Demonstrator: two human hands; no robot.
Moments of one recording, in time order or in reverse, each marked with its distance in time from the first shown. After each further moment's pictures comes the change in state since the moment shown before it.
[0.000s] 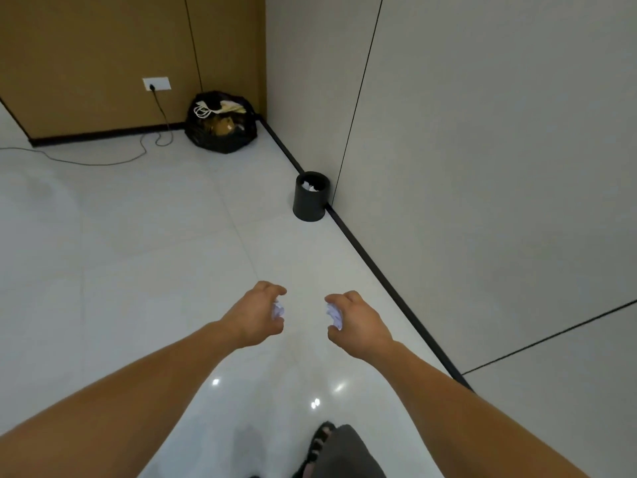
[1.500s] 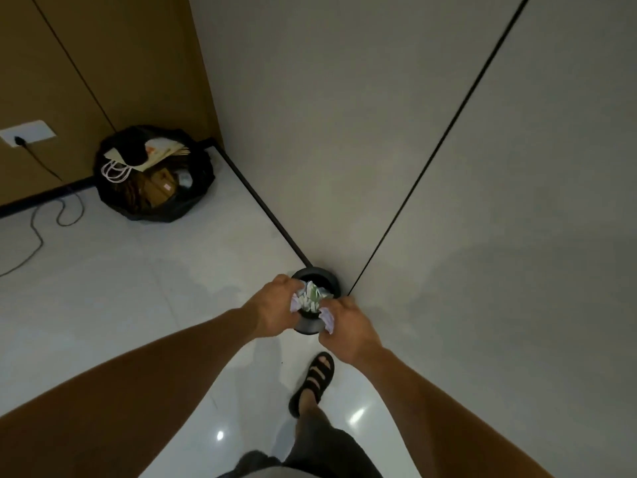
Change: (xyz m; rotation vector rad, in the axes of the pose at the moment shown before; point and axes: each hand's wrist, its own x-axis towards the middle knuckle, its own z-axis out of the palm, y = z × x) left_hand 0.922 -0.094 -0.286 0.028 -0.264 0.077; right_hand 0.899 0.053 -0.213 0.085 0.023 0.162
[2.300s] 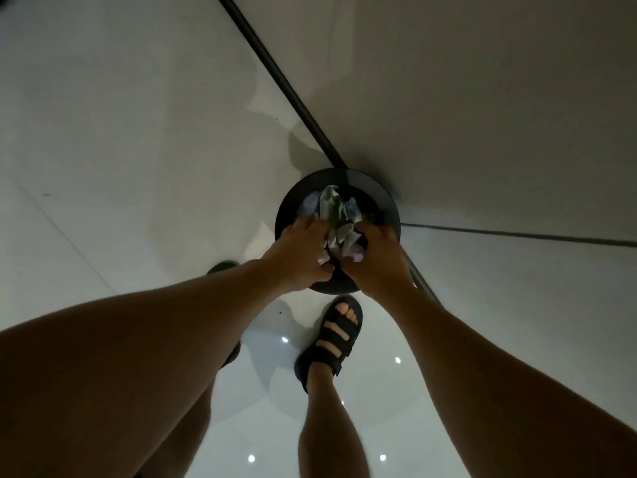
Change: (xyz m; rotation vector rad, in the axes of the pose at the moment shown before) left_hand 0.404 -0.252 0.248 -0.089 -0.273 -0.041; right_hand 0.373 0.238 0.275 0.119 -0.197 0.386
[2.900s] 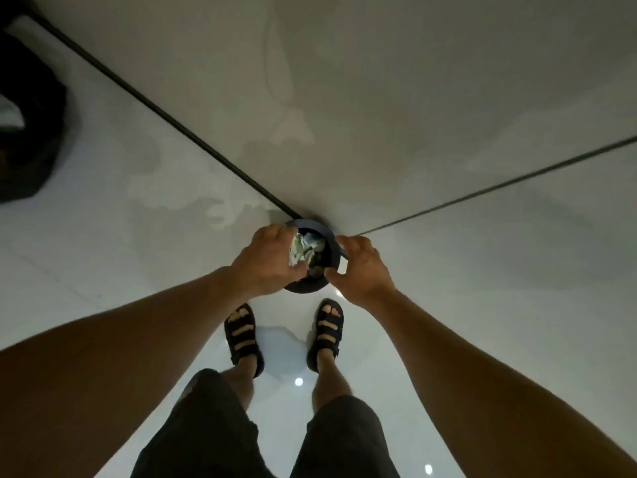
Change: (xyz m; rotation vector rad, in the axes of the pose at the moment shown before) left_hand -0.157 0.144 -0.188 0.256 -0.034 0.140; right_hand -0.202 -0.118 -0.166 0.086 0.197 0.097
